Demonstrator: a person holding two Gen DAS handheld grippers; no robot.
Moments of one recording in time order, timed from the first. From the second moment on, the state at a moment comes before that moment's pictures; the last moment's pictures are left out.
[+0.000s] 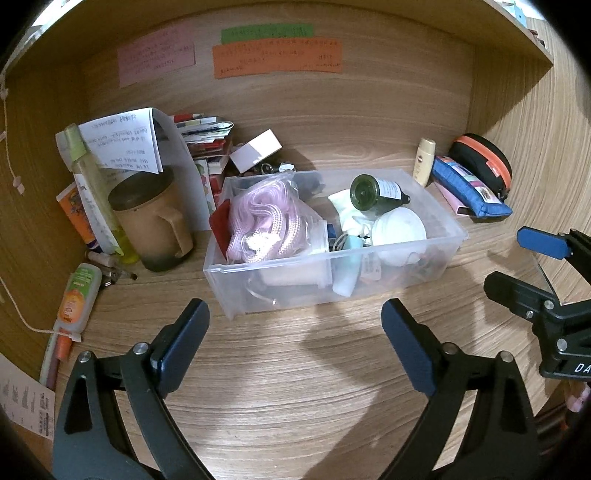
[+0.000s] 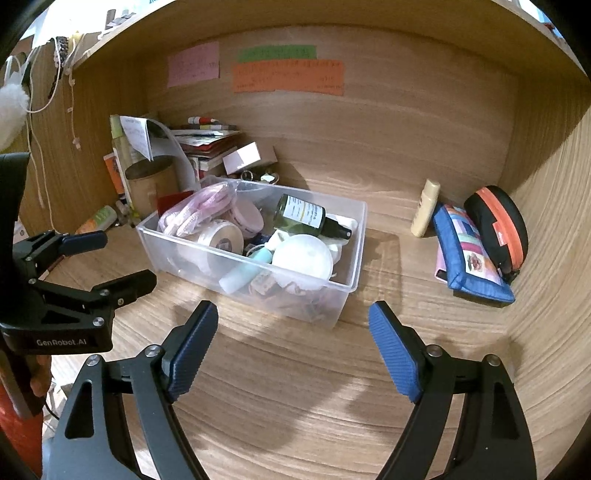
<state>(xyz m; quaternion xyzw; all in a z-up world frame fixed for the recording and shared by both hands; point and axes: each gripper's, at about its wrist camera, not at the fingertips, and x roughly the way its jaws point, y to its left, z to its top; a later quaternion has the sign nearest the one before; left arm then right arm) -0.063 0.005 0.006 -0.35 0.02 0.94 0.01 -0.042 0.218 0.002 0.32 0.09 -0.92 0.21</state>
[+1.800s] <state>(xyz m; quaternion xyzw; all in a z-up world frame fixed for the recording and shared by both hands) -0.068 -0.006 0.004 -0.35 -0.02 0.93 0.02 -0.046 0.208 0.004 0.33 0.09 -0.91 0.23</state>
